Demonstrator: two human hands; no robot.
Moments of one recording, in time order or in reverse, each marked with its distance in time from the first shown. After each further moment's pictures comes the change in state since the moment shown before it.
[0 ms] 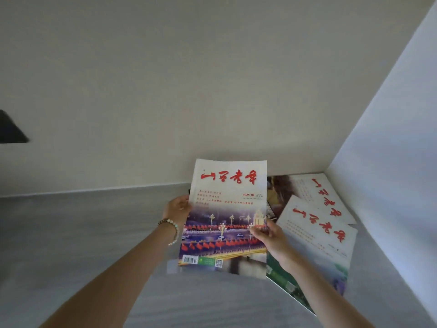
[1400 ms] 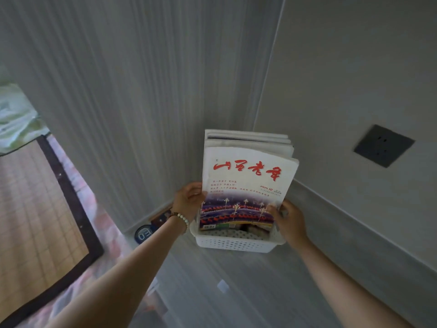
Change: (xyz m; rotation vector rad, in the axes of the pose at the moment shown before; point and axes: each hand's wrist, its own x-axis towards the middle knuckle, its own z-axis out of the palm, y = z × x) left_hand -0.190 -0.198 -0.643 -0.458 0.851 0.026; right_hand -0.068 -0.076 0.682 -0.564 -0.515 -0.701
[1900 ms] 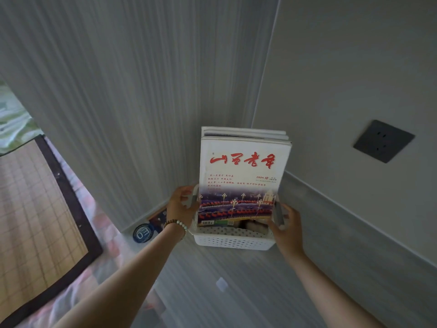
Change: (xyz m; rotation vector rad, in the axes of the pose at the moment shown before) left_hand -0.008 -0.023 -0.004 0.262 0.137 0.001; right_hand -0.027 0.028 0.015 0.072 0.143 0.049
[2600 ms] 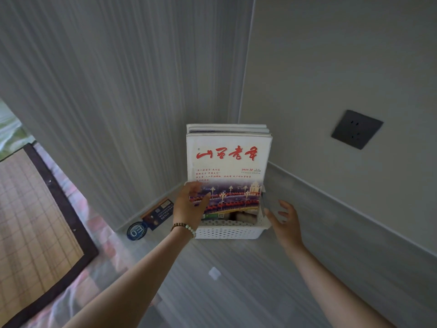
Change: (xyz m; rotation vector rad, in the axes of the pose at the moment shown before) left_hand -0.041 0.019 0.023 0.059 -0.012 0.306; right_hand -0.015 0.005 -0.026 0.198 0.010 0.229
